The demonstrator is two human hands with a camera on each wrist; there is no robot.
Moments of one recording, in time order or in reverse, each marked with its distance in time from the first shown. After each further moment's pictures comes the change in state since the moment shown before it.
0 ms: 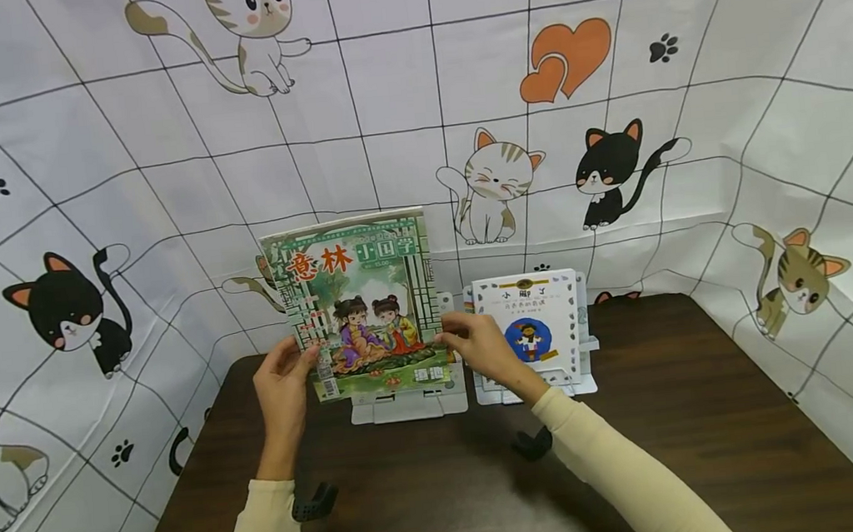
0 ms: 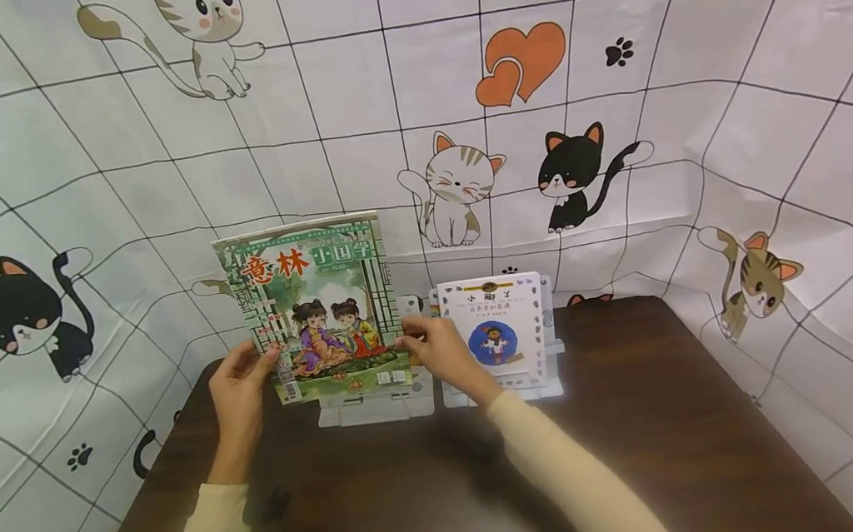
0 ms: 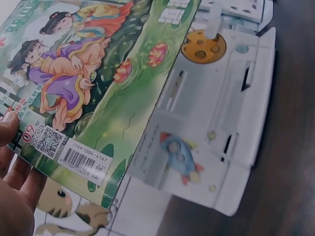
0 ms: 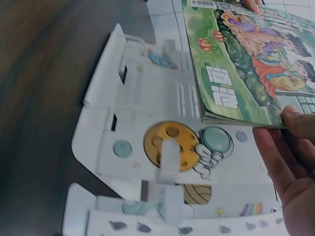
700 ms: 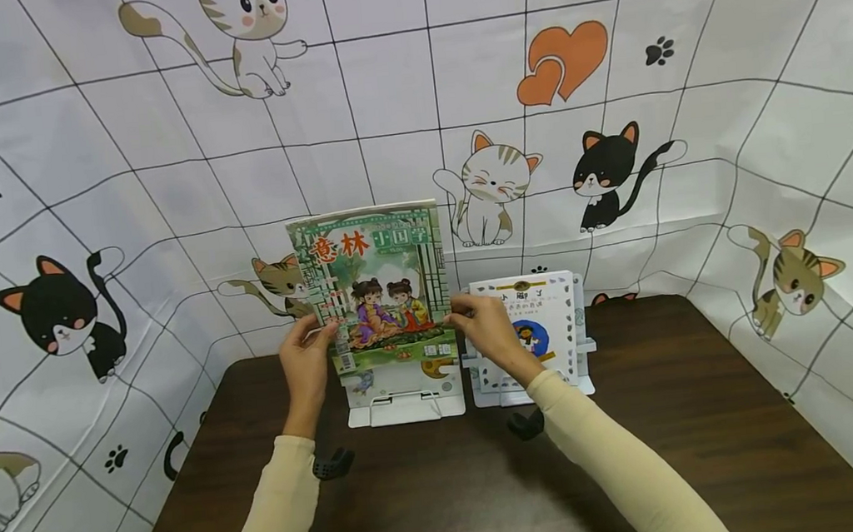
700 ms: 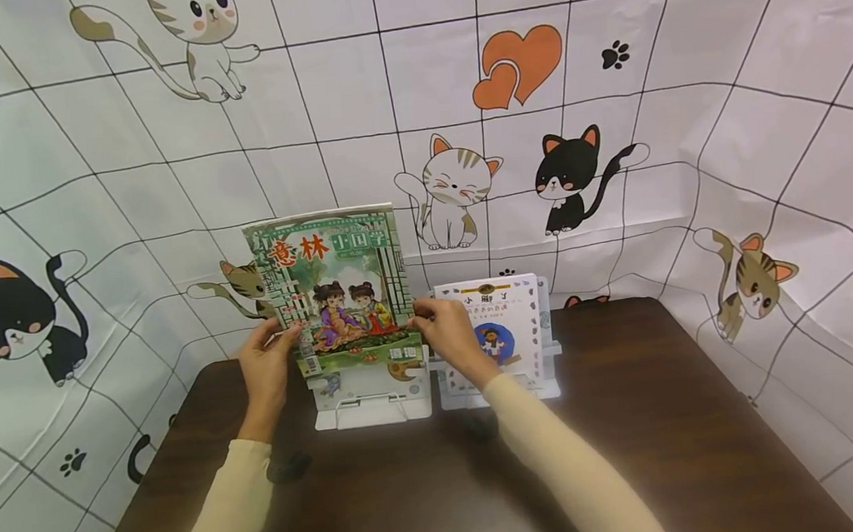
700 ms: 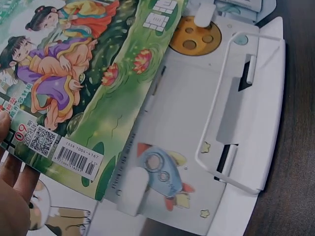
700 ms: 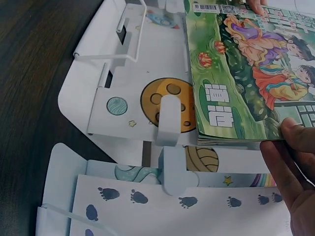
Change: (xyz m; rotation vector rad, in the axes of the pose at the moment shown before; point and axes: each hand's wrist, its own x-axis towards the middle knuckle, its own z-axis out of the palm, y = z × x) left_hand 0.032 -0.026 0.044 -0.078 -0.007 -0.015; right_hand 0.028 0.025 -0.010 -0.140 0.153 0.024
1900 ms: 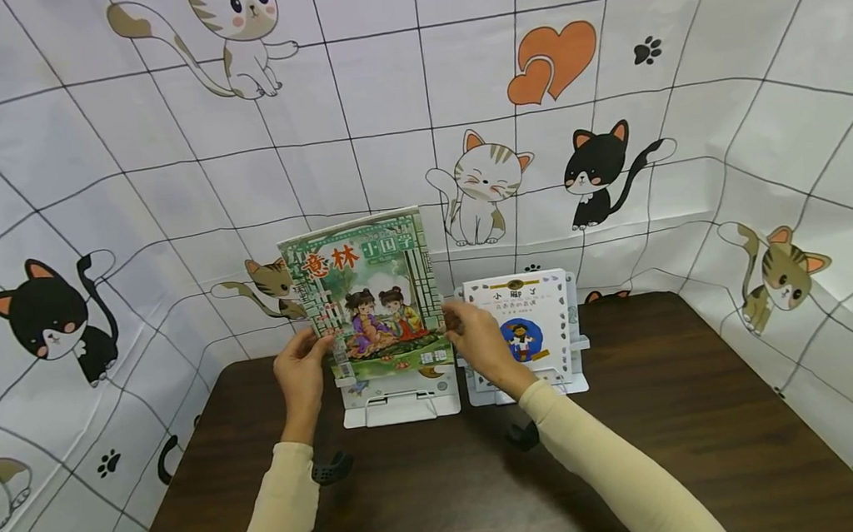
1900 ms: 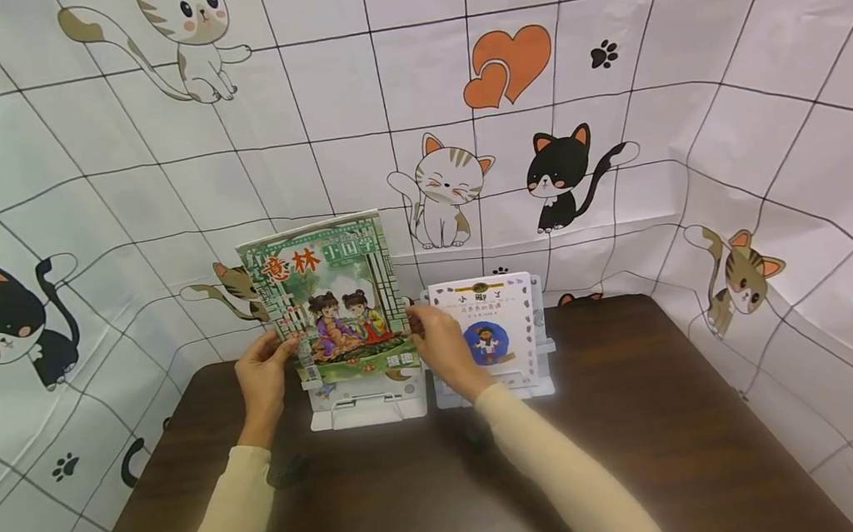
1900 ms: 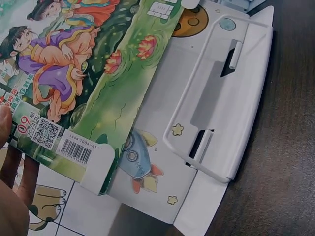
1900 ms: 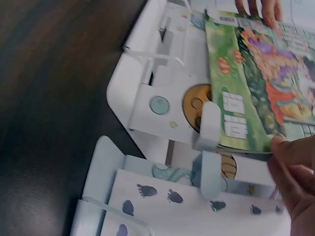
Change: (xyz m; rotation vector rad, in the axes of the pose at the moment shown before) left_hand -0.006 -0.024 -0.007 0.091 0.062 -0.041; right_hand -0.019 0.006 0.016 -0.105 0.001 -0.021
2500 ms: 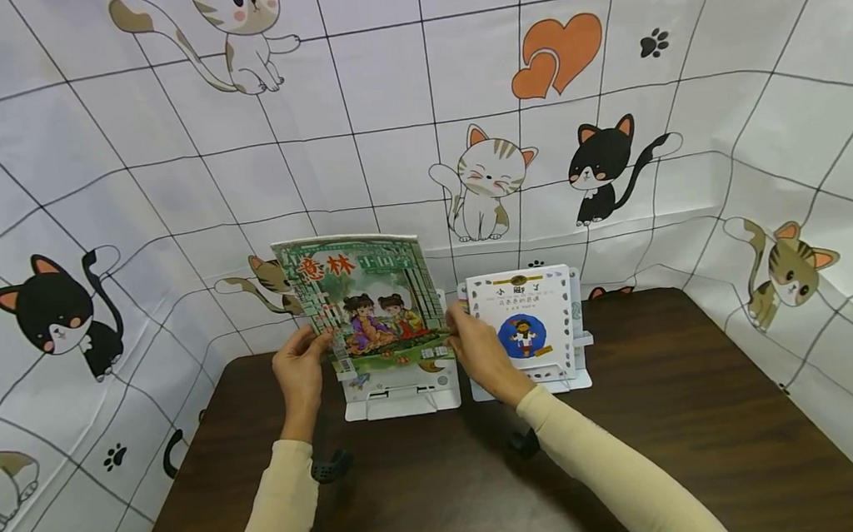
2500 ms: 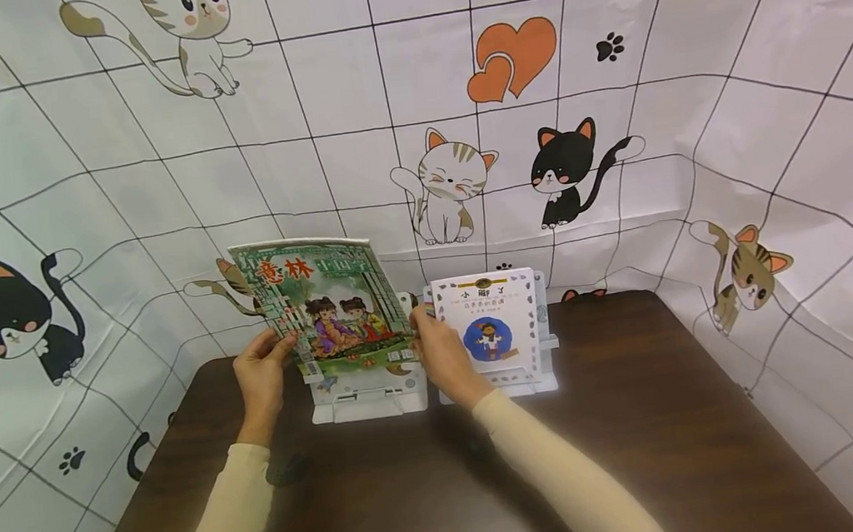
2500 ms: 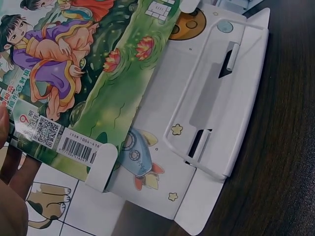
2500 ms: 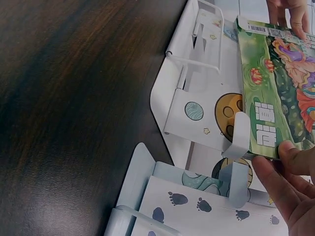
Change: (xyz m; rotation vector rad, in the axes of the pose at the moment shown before) left_hand -0.003 0.011 -0.009 -0.017 -0.011 -0.053; right_hand -0.015 0.001 0.014 -0.095 -0.015 -0.063
